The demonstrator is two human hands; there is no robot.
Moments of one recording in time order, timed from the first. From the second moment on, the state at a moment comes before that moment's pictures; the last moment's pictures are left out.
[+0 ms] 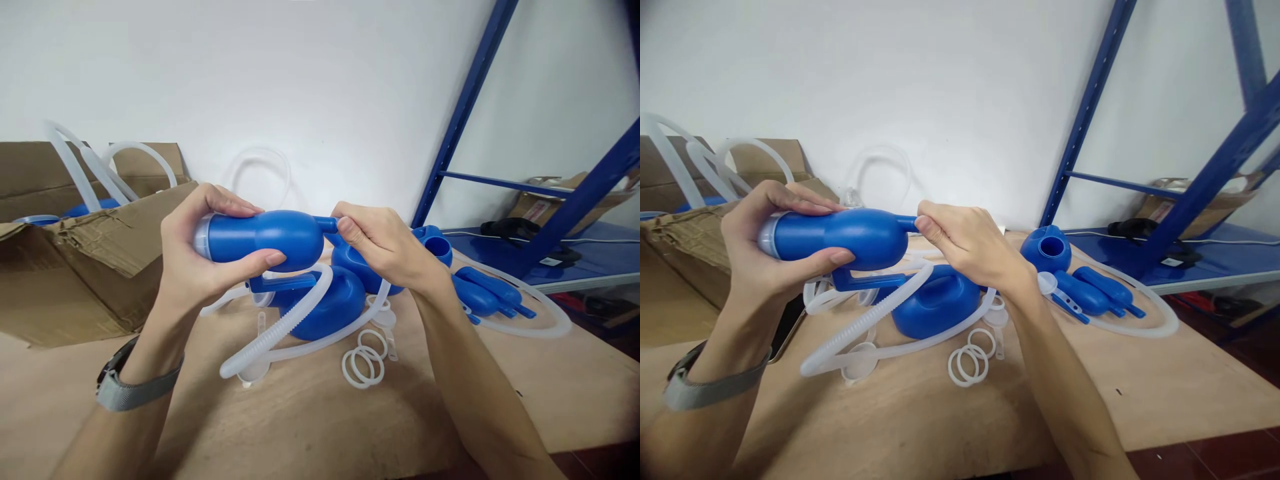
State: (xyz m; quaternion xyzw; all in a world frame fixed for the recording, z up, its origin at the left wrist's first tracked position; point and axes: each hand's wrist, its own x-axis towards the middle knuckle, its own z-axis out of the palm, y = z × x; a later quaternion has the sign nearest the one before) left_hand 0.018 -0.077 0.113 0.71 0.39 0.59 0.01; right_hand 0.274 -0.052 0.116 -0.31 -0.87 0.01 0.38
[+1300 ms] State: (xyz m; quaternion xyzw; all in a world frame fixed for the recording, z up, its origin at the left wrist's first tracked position) left_hand -0.013 -0.050 0.111 0.75 0.30 0.58 0.00; right_hand 0.267 -0.023 0.097 -0.25 -0.85 0.21 0.42
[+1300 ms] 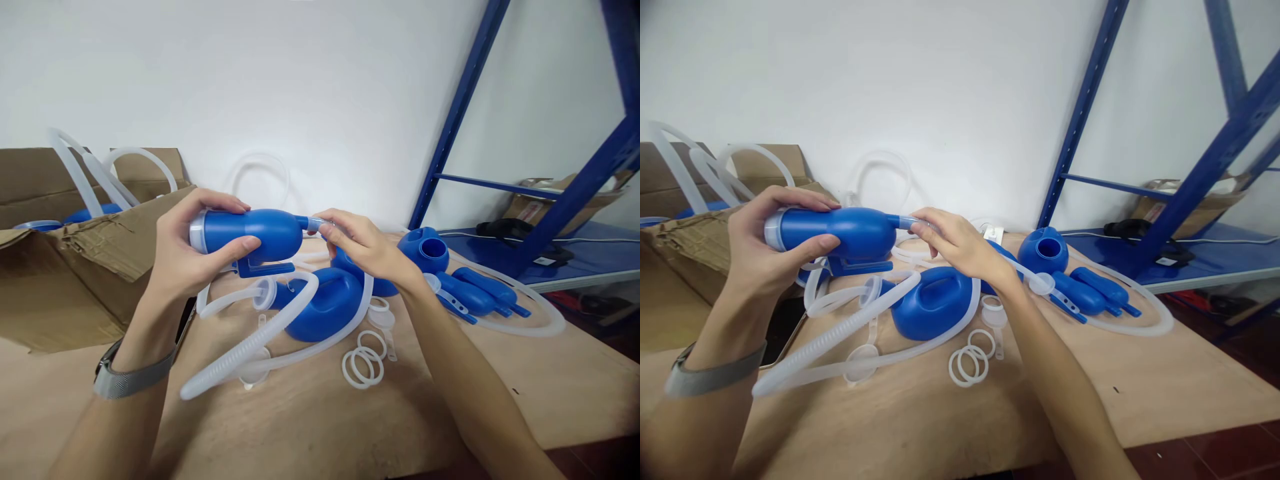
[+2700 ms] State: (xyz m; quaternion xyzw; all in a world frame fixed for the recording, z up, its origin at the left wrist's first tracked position) left_hand -0.021 -0.033 0.104 0.62 0.35 0.70 -0.04; right_hand 0.240 -0.032 0.085 -0.27 -0.78 0.17 0.53
